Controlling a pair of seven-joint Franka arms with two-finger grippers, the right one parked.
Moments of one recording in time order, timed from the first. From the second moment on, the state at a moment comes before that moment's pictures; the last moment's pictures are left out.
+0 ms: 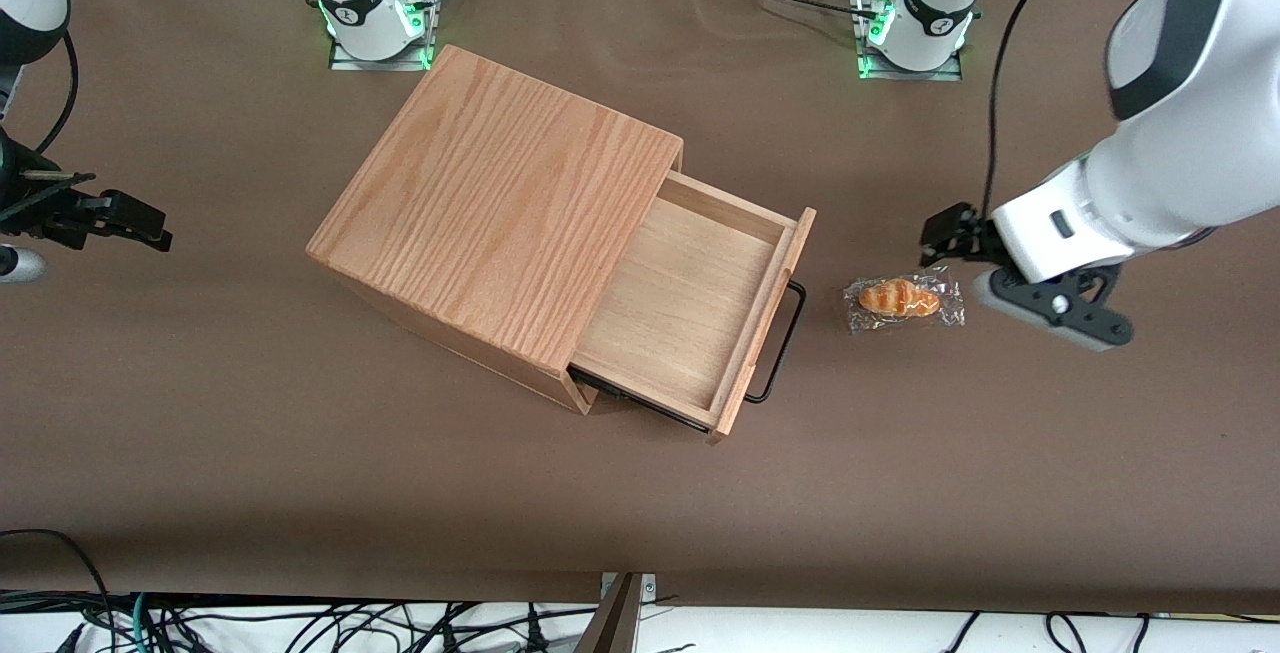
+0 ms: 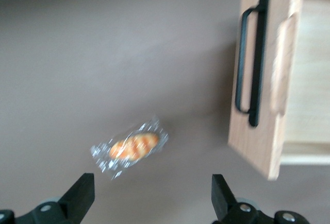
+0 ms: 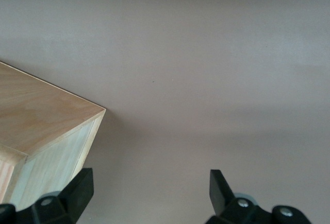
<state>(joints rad) -0.13 0.36 -0.08 -1.20 -0.06 1.49 0.13</state>
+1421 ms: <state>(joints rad) 0.00 -0.05 -0.08 -1.76 0.00 1.71 0.01</state>
